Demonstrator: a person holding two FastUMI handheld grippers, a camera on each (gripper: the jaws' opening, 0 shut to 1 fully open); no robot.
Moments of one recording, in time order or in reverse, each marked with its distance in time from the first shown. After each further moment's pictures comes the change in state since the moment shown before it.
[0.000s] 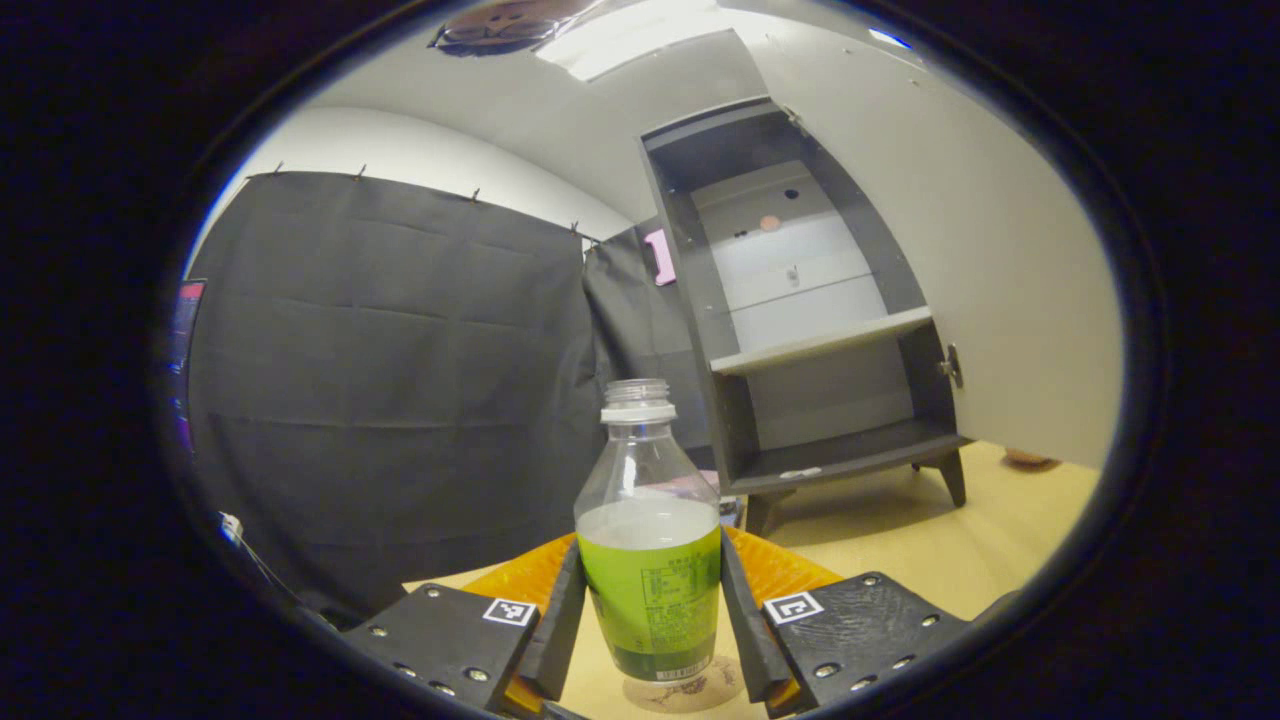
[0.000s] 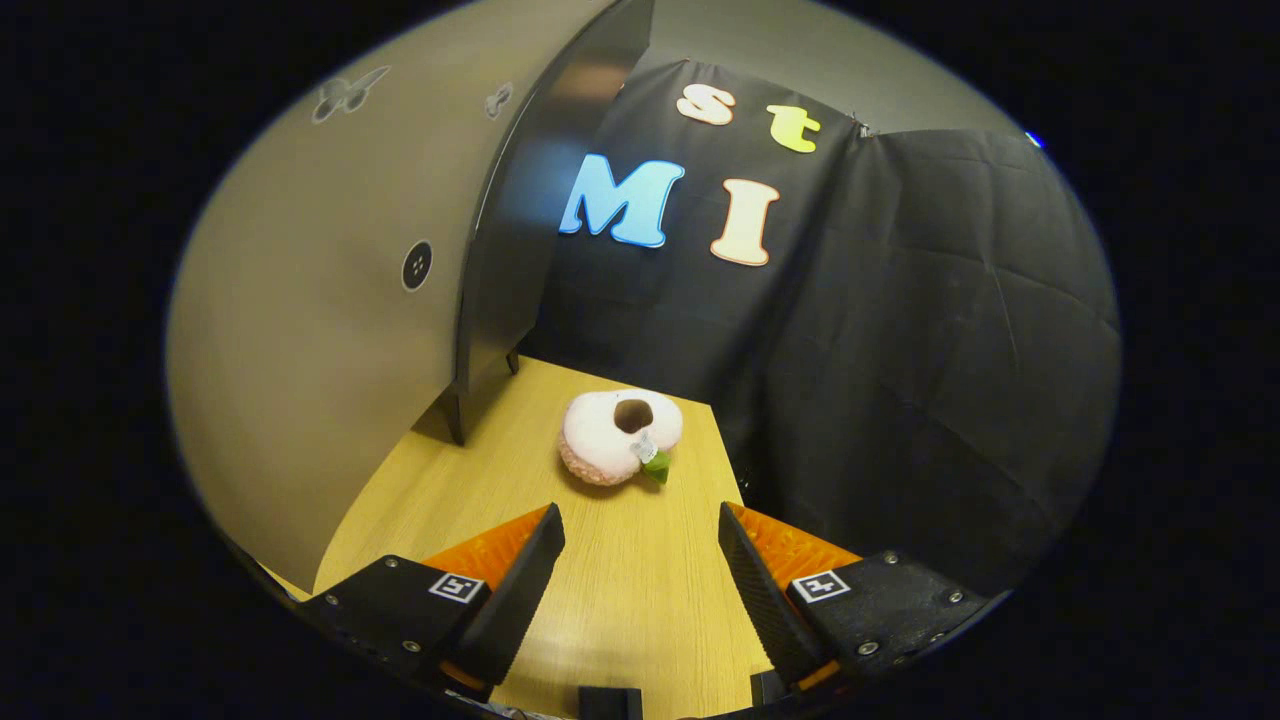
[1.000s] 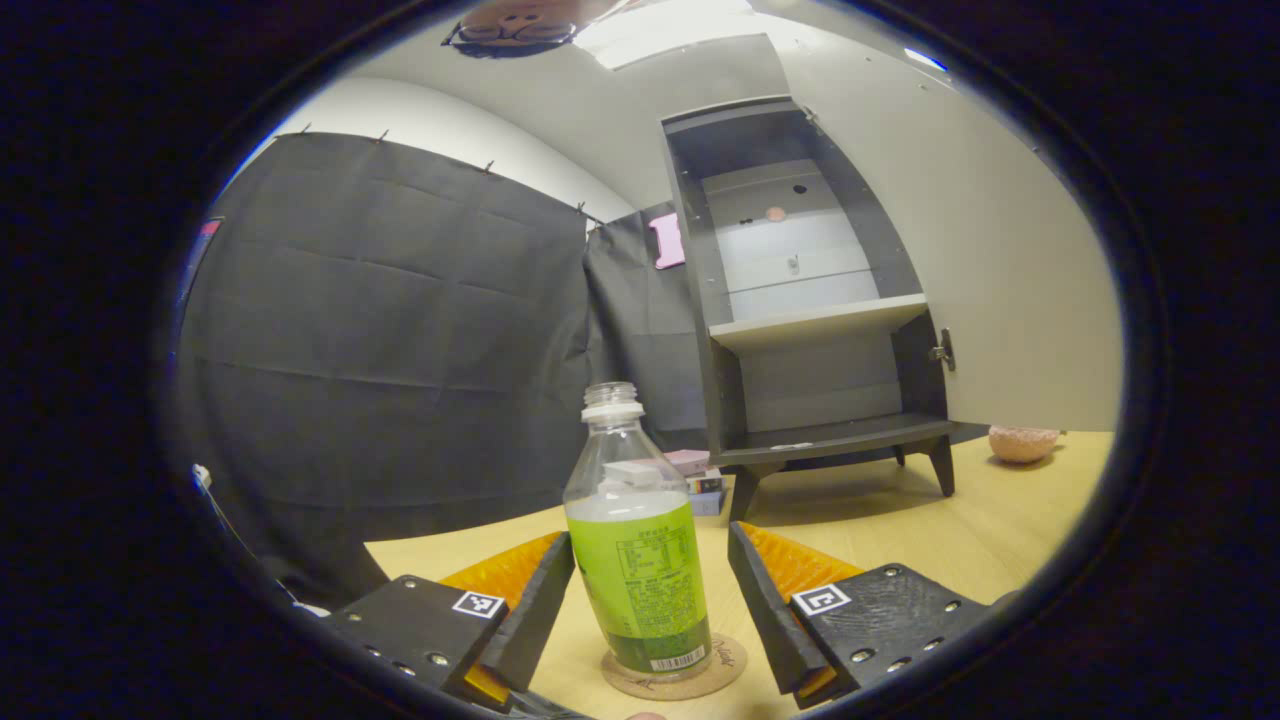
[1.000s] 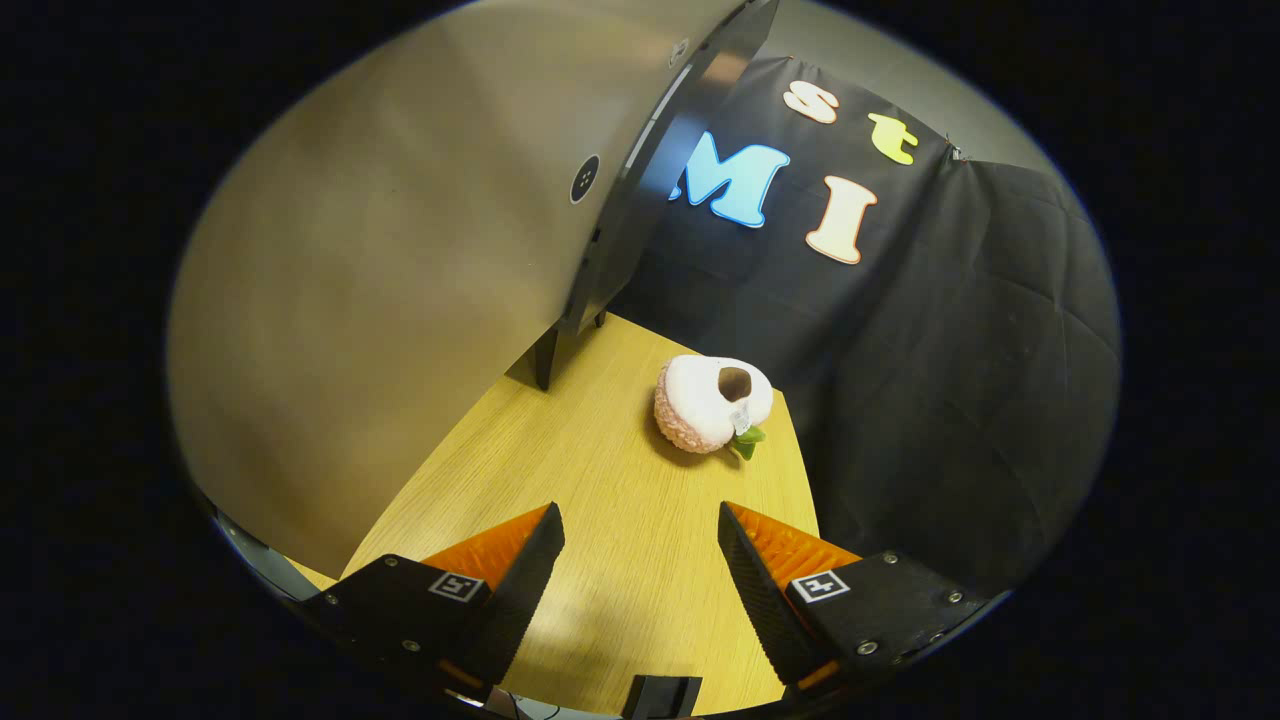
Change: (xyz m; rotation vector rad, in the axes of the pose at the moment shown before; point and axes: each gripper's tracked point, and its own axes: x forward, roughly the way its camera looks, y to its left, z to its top) left arm 0.009 0.010 -0.017 -0.095 0.017 -0.065; right arm -0.002 0.085 -0.026 -0.132 0.042 0.136
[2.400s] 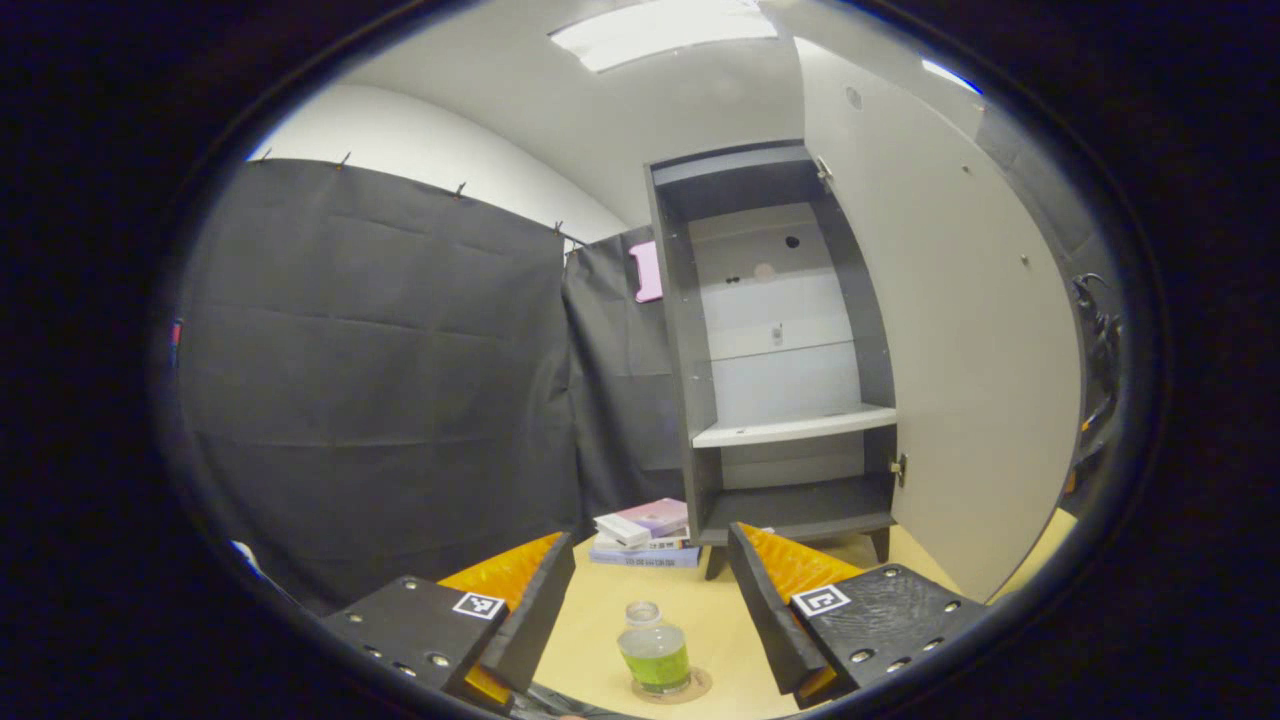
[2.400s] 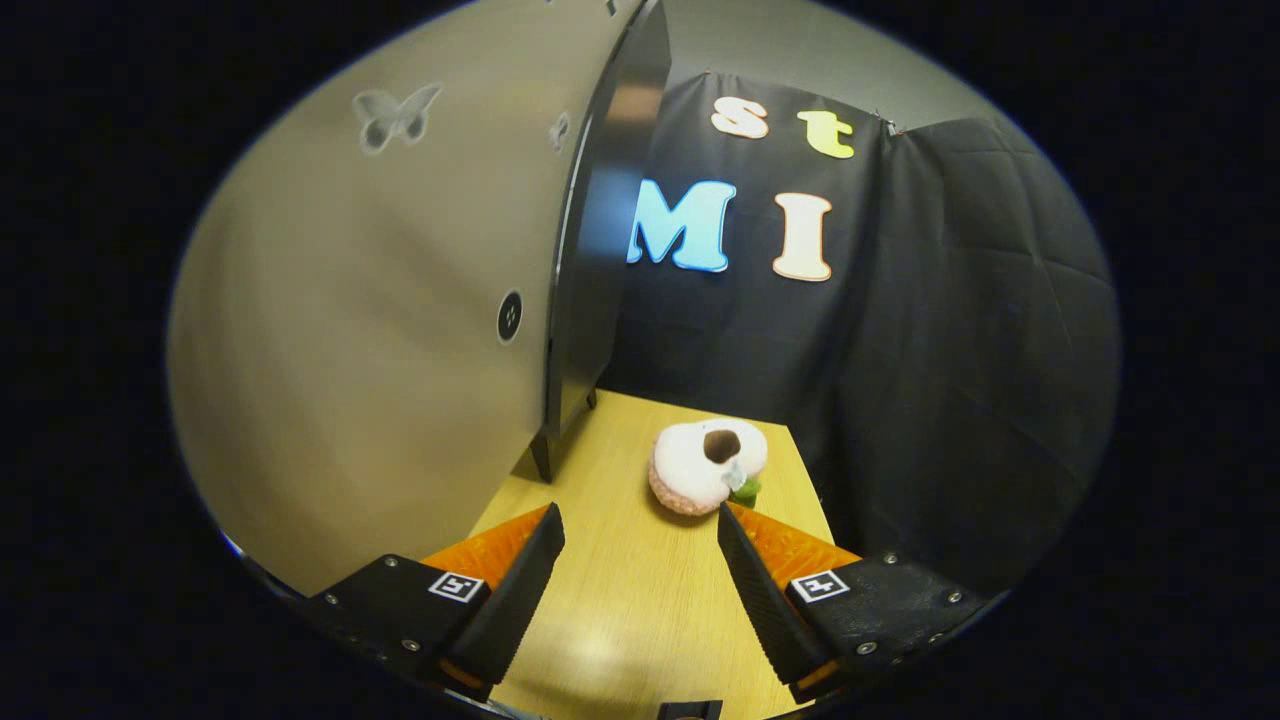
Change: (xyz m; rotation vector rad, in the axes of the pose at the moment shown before) left arm -0.032 0.013 0.253 0.006 0.040 -0.060; right arm -0.019 -0.055 0.095 0.289 -0.212 0.071
